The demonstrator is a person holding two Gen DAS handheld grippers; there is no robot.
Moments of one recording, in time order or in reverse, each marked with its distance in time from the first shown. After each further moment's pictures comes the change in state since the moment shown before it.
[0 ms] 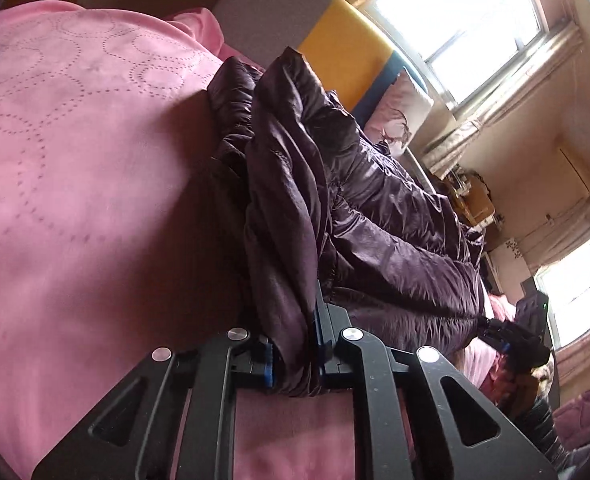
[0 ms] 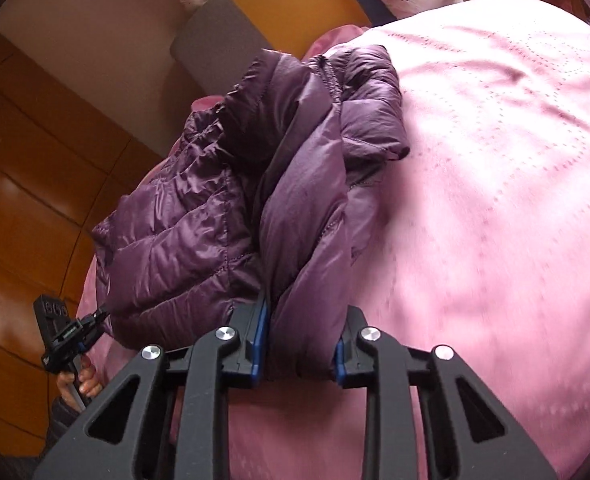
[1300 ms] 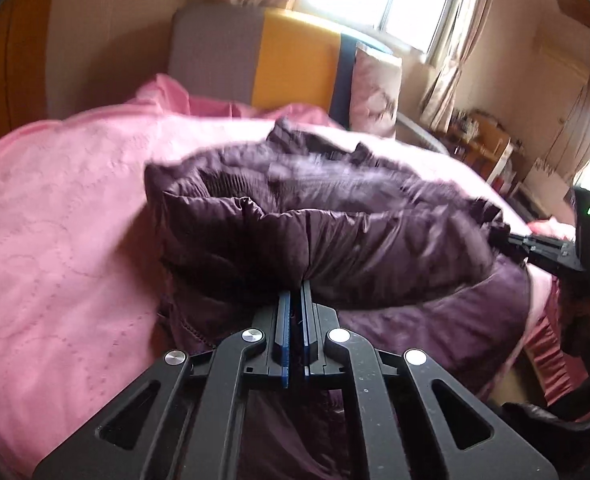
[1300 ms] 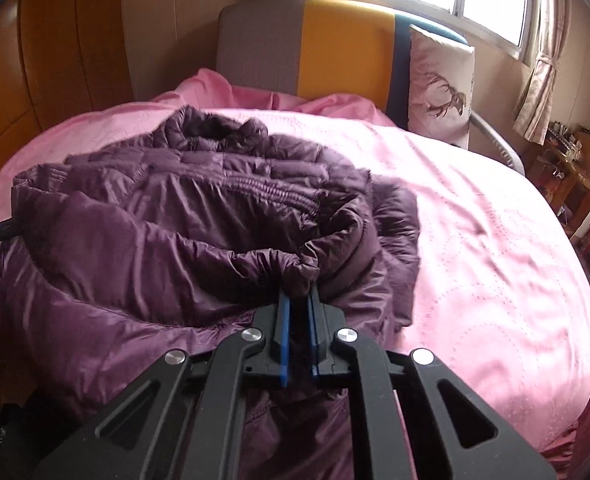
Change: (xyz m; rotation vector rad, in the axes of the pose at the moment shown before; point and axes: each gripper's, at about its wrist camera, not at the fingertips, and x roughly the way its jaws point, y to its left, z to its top) left arm -0.036 -0.080 -0.036 0.353 -0.083 0.169; right arm 0.005 0.101 -0.023 -0.496 -0.141 -0.424
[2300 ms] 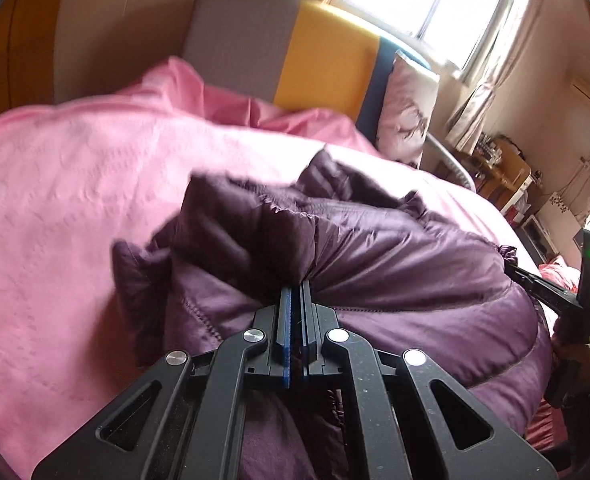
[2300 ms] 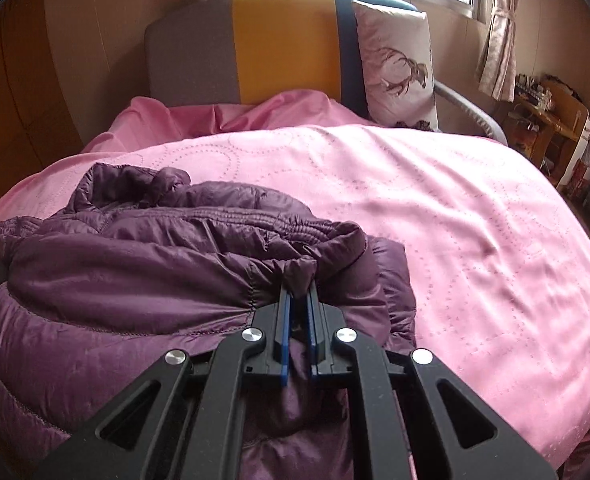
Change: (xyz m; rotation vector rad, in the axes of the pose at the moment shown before) left arm 0.104 0.038 0.084 -0.131 0.065 0.017; right arm 0.097 -0.040 0.073 0.217 0.048 -0.074
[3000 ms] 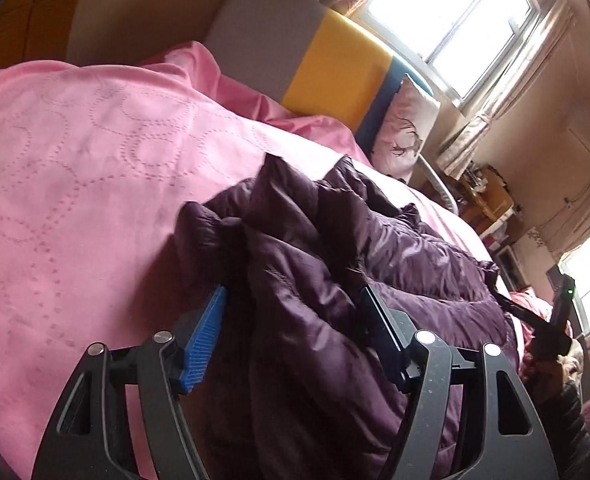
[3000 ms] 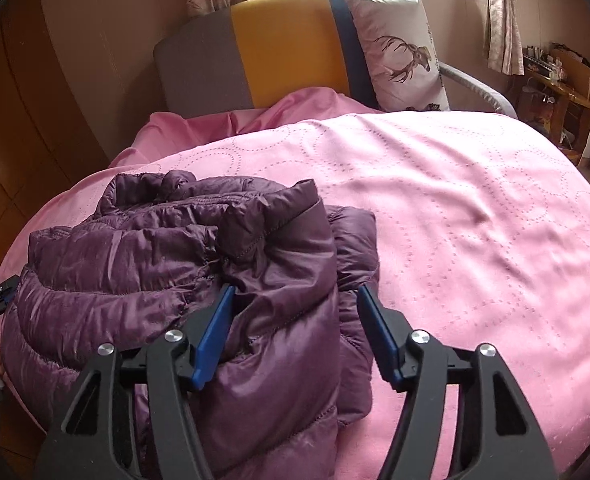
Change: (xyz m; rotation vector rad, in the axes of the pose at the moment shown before) left arm -0.039 0.048 -0.012 -0.119 -0.011 -0.118; right arm -0.033 -0.051 -0.024 0.061 -0.010 0.154
